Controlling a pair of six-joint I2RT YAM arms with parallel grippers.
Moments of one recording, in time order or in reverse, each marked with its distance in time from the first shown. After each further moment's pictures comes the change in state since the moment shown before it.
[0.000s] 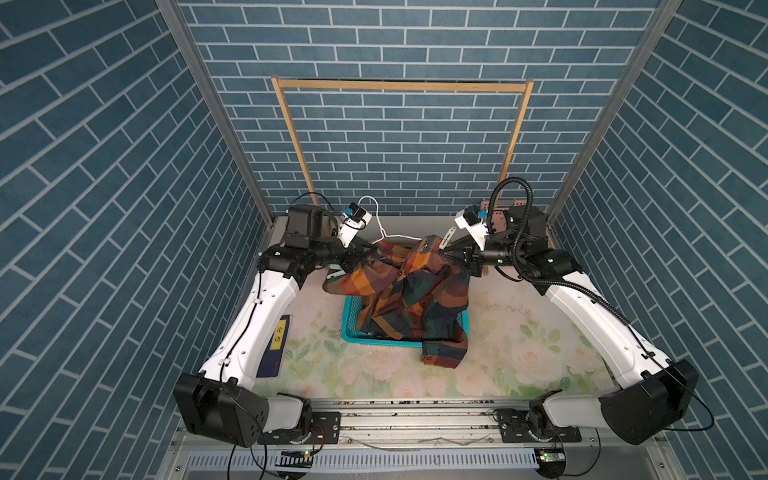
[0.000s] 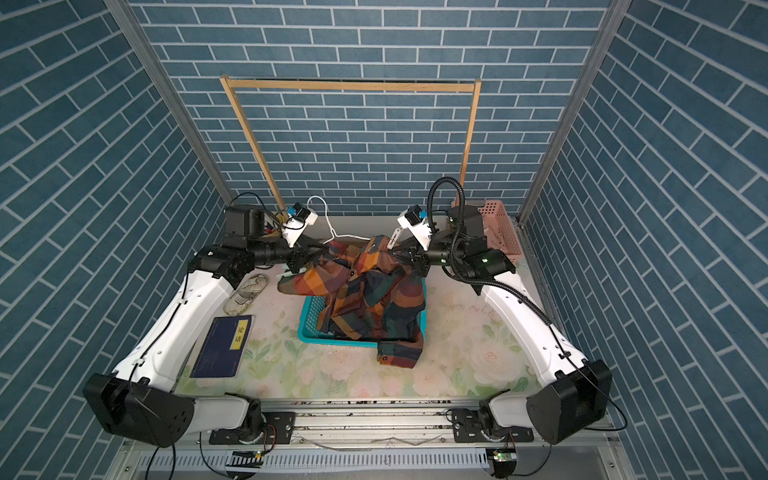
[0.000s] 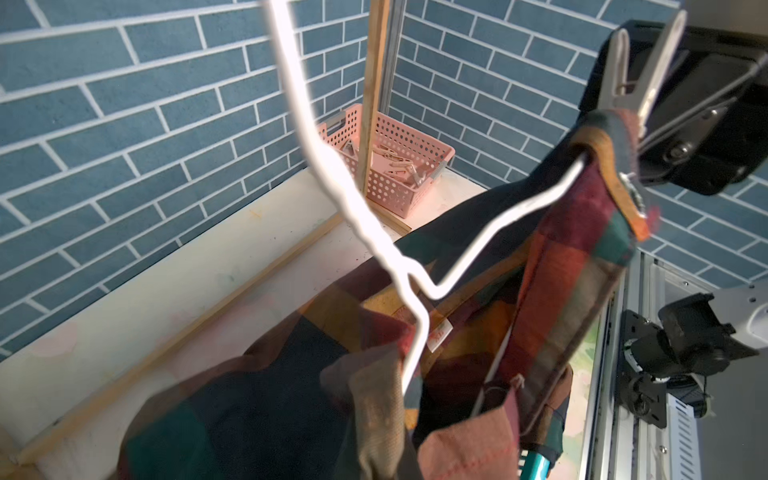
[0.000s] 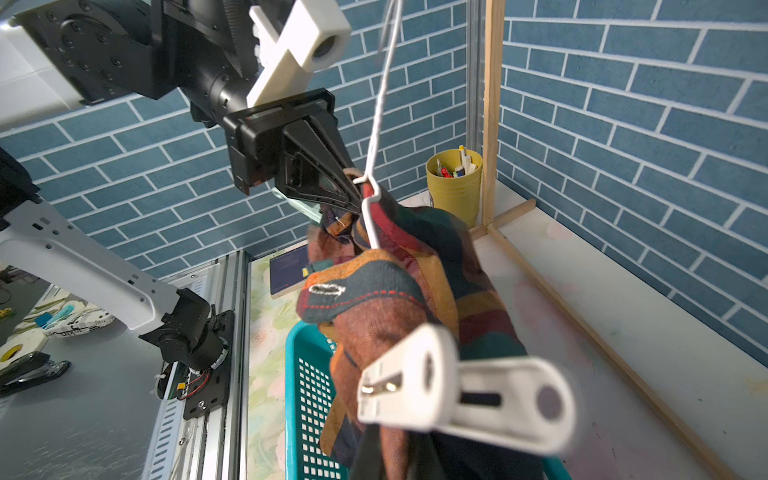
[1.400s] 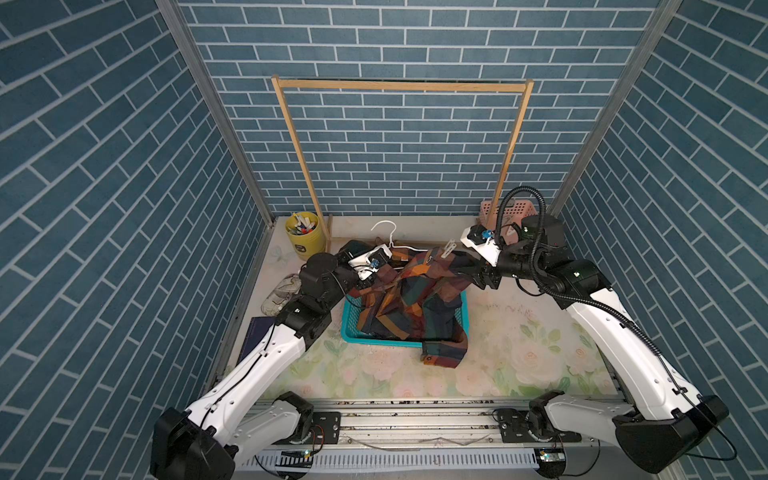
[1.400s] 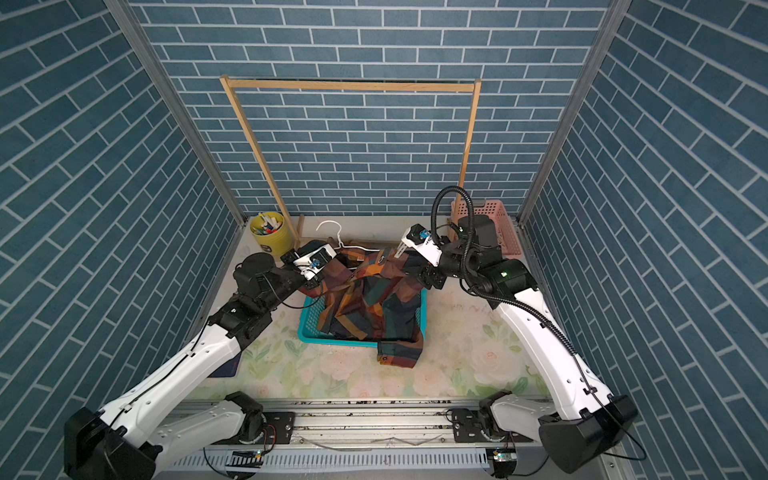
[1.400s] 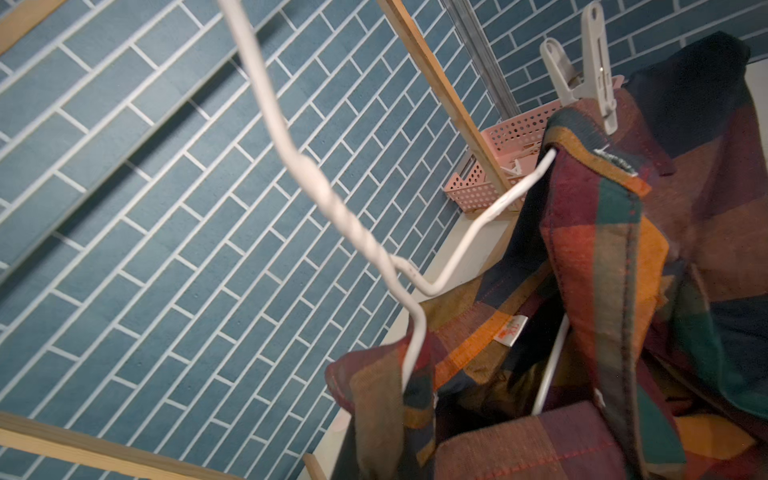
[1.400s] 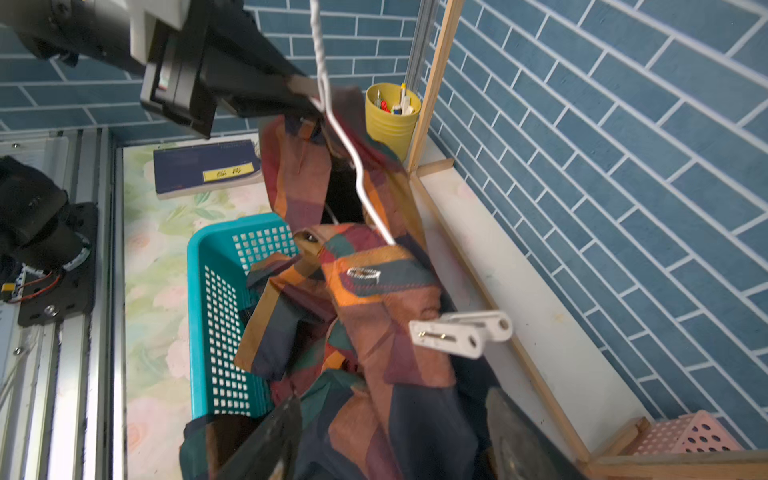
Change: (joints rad) left arm -0.262 -0.291 -0.552 0.777 -0.620 0.467; right arm 0.016 -0.135 0.021 -0.311 0.310 -0.411
